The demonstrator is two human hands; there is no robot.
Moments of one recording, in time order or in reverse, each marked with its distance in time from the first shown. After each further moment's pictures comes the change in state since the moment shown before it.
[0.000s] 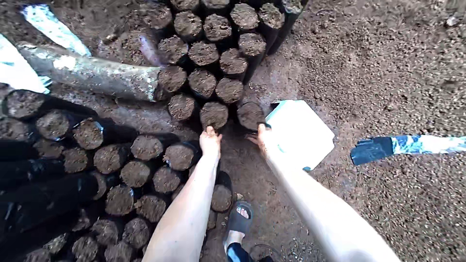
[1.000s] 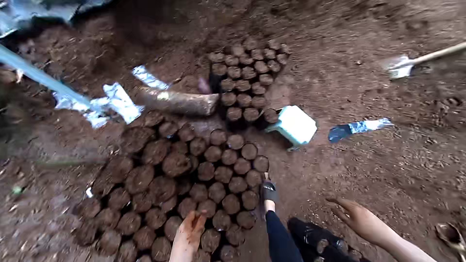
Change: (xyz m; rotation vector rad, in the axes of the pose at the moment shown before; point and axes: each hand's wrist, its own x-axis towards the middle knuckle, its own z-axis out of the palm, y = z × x) left_hand -0.292 0.107 -0.504 0.786 -0.345 0.103; right_hand -0.481 0.083 -0.149 -1.097 -0.191 -0.276
